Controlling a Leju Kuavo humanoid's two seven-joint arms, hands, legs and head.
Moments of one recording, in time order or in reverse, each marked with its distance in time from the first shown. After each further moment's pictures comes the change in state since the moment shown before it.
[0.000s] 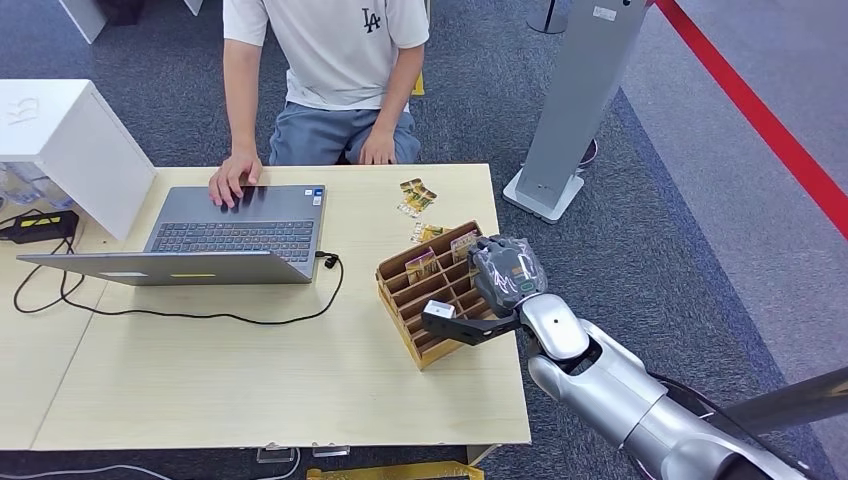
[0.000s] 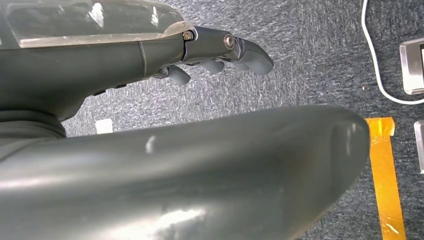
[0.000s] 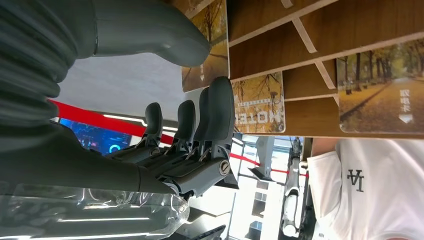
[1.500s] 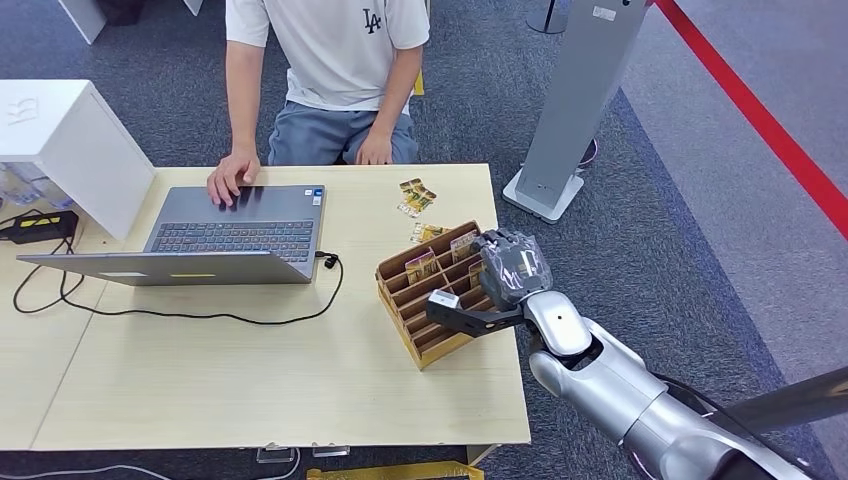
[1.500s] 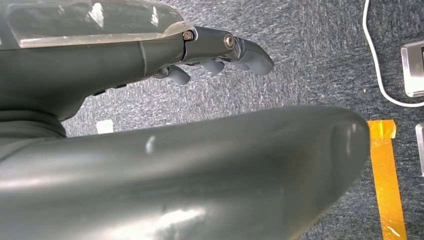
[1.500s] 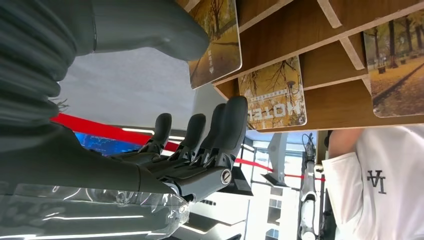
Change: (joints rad) left arm 0.000 0.004 0.000 0.000 0.000 0.000 0.002; right arm -0.010 -0.001 0.000 0.029 -0.053 -0.041 0.023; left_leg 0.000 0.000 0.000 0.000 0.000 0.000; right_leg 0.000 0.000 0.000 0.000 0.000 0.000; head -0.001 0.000
